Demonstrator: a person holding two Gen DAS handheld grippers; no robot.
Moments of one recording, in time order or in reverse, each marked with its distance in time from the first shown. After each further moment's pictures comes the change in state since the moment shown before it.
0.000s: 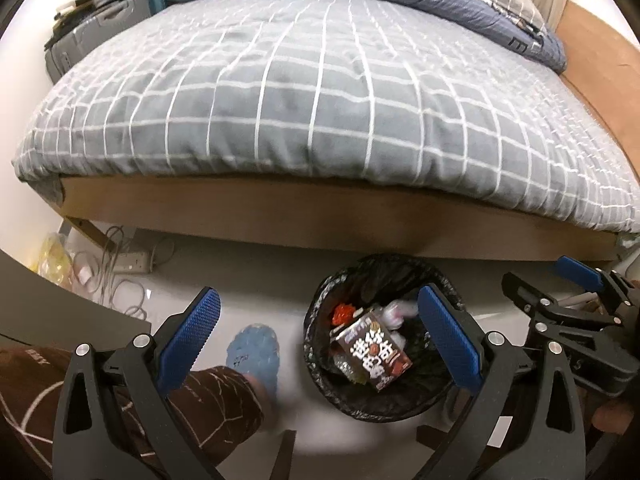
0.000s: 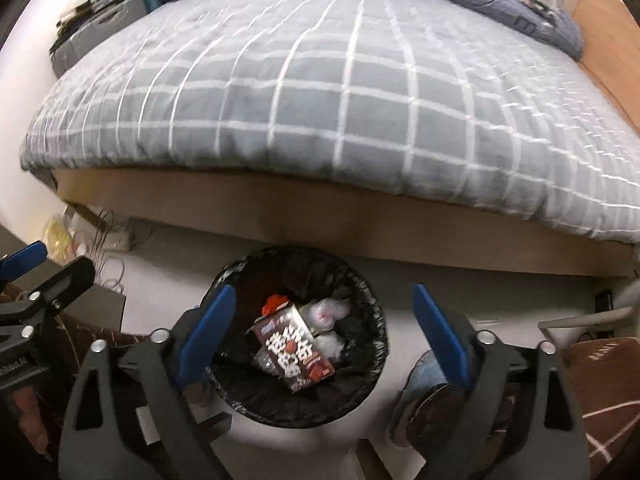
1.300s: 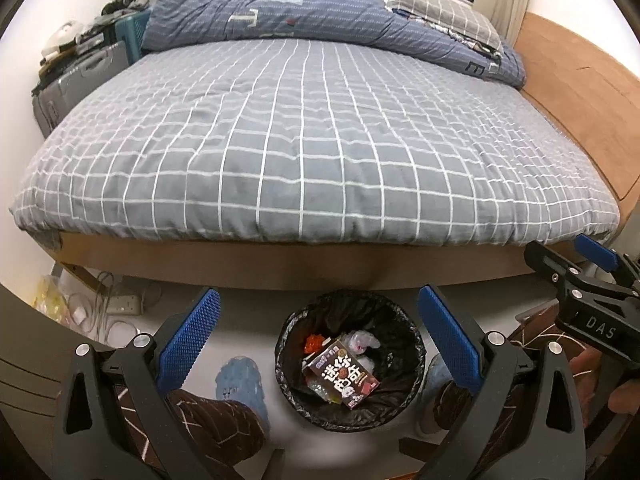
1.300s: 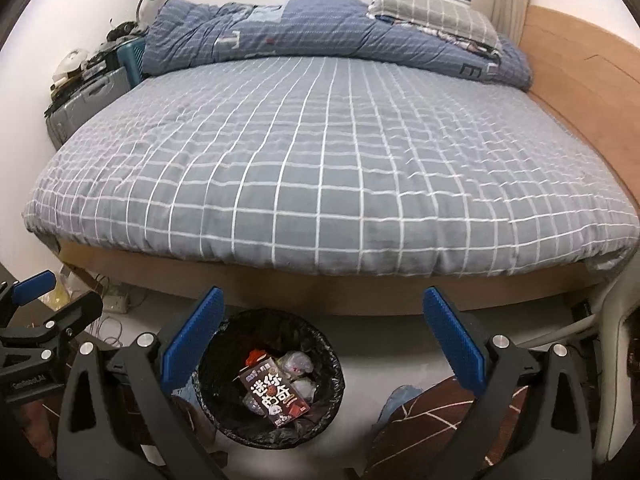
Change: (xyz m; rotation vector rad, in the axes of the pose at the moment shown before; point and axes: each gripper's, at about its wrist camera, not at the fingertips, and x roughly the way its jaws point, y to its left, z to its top) left arm -0.076 -0.040 0.024 0.077 -0.129 -0.071; right arm -0.110 -0.048 0.019 0.083 -0.226 -0.067
